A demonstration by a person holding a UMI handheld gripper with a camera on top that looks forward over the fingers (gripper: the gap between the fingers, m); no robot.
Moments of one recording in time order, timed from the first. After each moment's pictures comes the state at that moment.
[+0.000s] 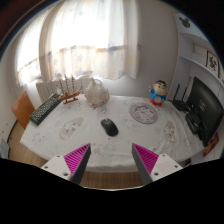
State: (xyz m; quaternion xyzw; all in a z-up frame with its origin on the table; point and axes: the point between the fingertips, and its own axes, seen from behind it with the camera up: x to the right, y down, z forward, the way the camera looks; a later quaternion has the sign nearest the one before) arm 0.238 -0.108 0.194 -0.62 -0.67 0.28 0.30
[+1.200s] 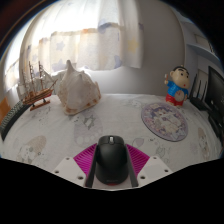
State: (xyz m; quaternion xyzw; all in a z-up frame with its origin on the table) arm -0.036 -0.099 -0.014 -0.63 -0.63 0.30 0.33
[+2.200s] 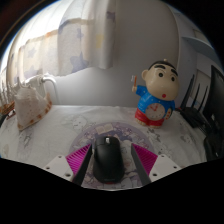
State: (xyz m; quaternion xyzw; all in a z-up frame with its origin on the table) arm -0.156 0.121 -0.002 -0.63 -0.64 0.28 0.35
